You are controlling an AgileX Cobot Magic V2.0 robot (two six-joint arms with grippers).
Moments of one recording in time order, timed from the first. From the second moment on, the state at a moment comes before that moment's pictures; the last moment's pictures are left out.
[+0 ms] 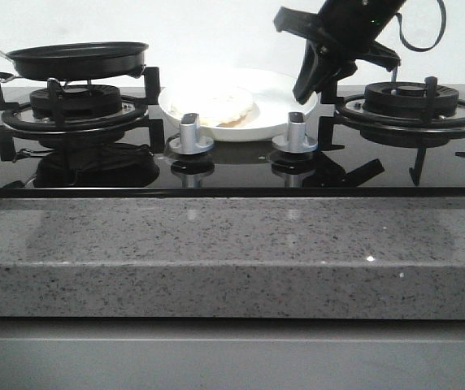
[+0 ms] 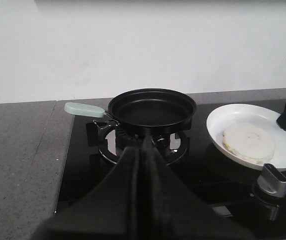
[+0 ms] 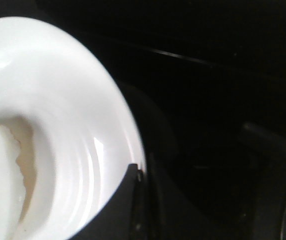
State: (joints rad) left arm -0.14 0.34 -0.46 -0.32 0.26 0.31; right arm 0.17 2.10 -1.92 0.45 0.91 -0.20
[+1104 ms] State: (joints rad) left arm -0.14 0.34 -0.46 -0.32 0.26 0.31; right arm 0.16 2.02 -1.92 0.30 1.05 -0.19
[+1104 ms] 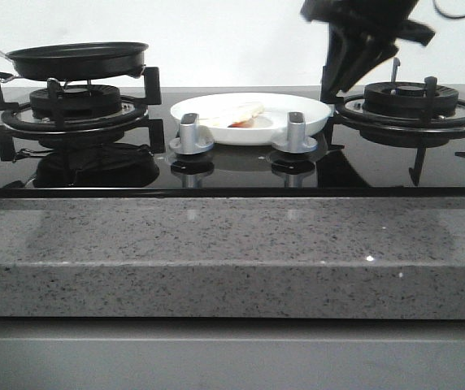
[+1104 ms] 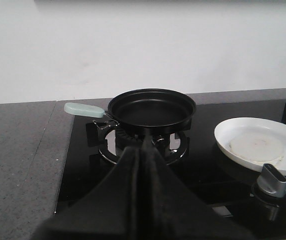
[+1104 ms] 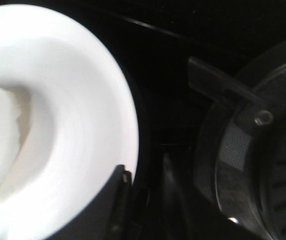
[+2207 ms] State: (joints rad) left arm -0.14 0.33 -0.46 -0.32 0.26 0.31; right arm 0.16 1.14 -0.97 0.12 0.61 -0.17
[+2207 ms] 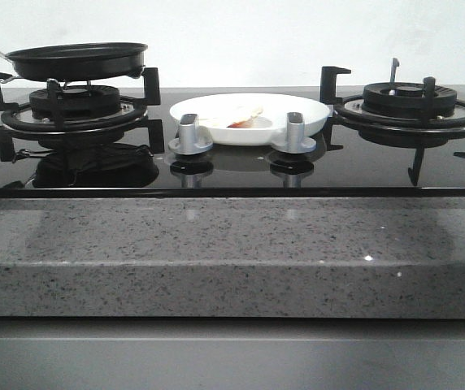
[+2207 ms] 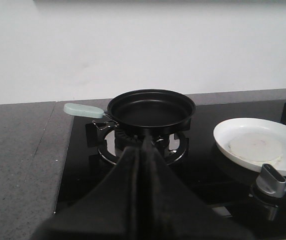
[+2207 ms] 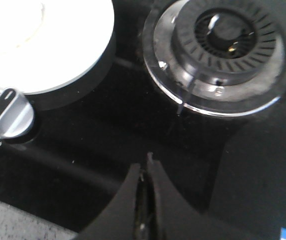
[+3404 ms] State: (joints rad) left arm -0.14 0.33 -0.46 -0.32 0.26 0.31; right arm 0.16 0.25 -0.36 0.12 0.38 -0.17
